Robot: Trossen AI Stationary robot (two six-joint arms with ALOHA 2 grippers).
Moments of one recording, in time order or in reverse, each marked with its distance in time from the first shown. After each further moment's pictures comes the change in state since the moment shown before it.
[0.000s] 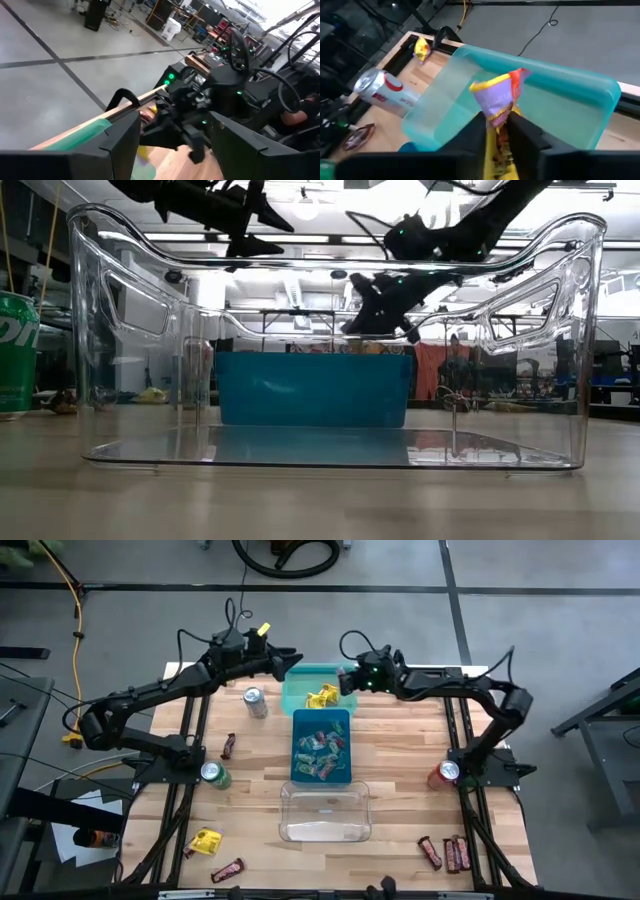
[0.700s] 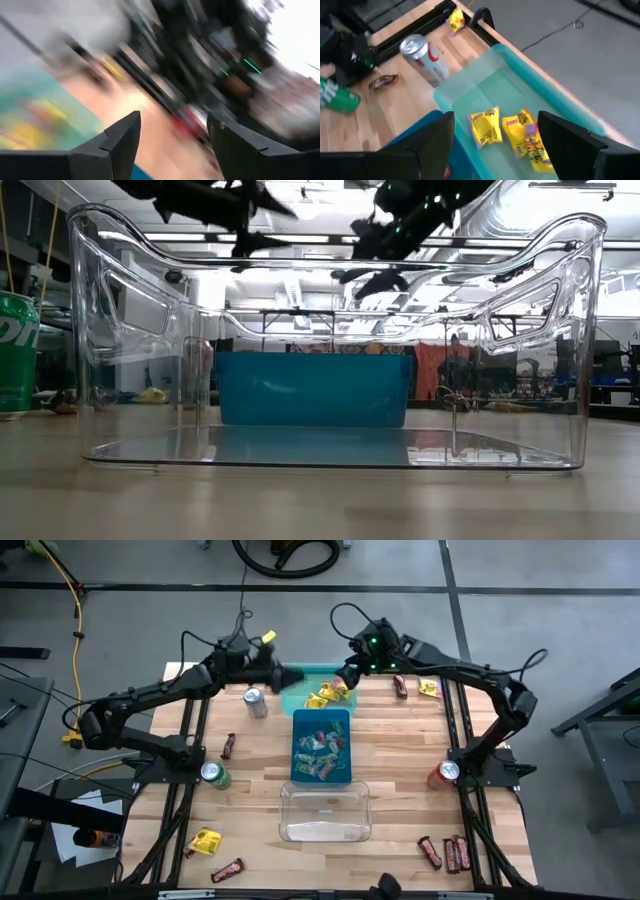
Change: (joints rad) left arm -0.052 -0.008 0.000 -0.082 0.265 -0.122; right arm -0.020 -0.036 0.422 -0.616 -0.163 -0.371
